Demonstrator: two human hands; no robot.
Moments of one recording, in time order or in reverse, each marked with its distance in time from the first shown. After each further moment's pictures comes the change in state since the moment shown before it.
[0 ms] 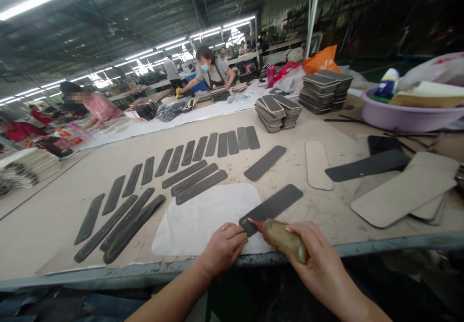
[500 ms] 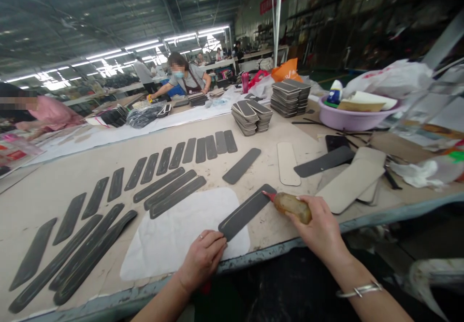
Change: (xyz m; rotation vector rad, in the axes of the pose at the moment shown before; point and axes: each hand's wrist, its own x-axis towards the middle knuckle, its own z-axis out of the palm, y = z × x) left_hand 0.002 -0.001 -0.001 -0.028 0.024 0.016; right_hand 0.019 0.065 -0.045 -0.410 0.361 0.113
